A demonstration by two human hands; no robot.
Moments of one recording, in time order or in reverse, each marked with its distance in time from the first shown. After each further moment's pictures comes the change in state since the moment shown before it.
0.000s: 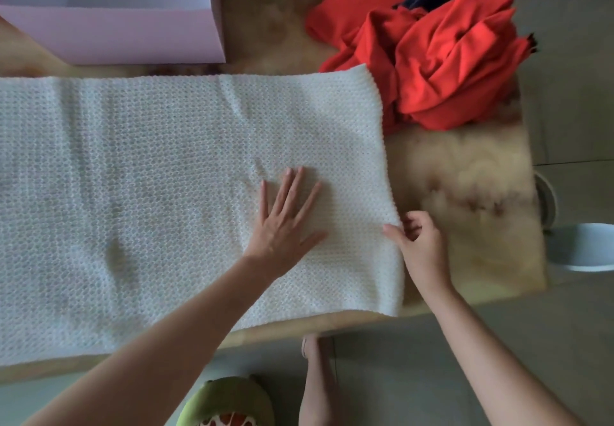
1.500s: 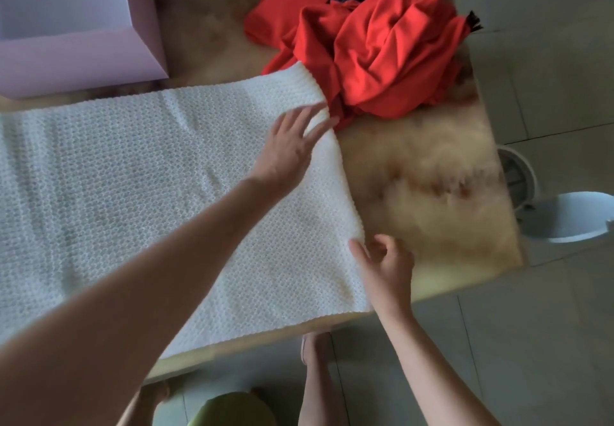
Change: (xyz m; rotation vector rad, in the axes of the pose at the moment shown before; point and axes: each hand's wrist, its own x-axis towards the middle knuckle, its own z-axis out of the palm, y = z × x) left_hand 0.128 0.033 -0.050 -0.019 0.261 0.234; right_hand -0.038 0.029 0.020 0.059 0.170 0.093
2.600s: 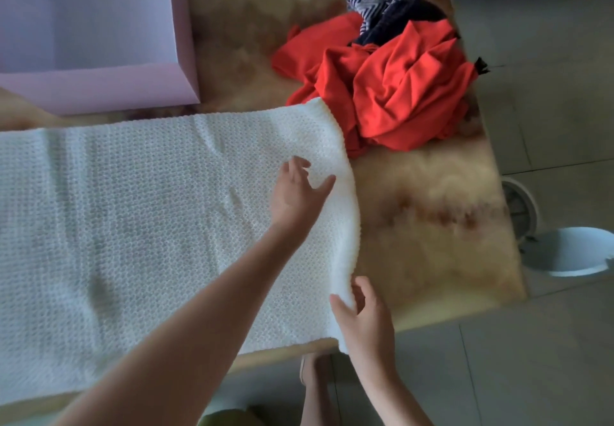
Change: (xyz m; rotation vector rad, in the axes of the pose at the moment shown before) left_hand -0.017 0.035 -0.022 -0.516 -0.038 -0.844; right_hand -0.065 -0.046 -0.005 0.009 -0.176 0.018
